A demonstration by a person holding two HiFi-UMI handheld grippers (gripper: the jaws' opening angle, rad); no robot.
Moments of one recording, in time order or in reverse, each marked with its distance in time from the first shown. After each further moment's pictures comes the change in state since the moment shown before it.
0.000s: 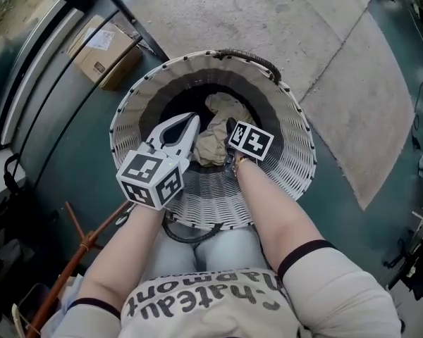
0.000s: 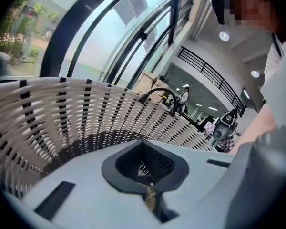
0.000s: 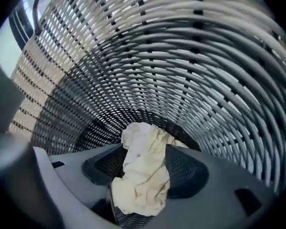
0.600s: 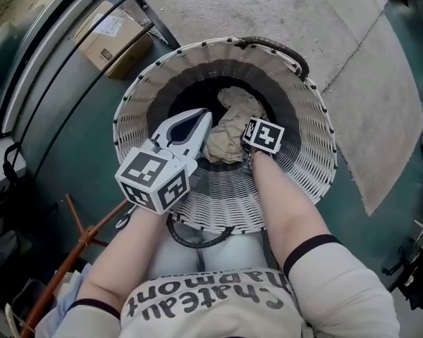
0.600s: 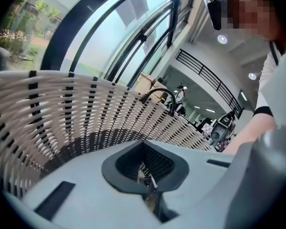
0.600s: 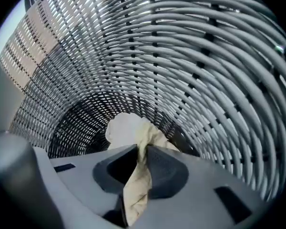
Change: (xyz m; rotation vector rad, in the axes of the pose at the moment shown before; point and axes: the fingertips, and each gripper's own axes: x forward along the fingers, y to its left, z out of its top) left arm -0.005 0.004 -0.006 -0.006 -0.027 -0.037; right arm 0.040 -0.026 -0.010 -0.189 0.044 -0.071
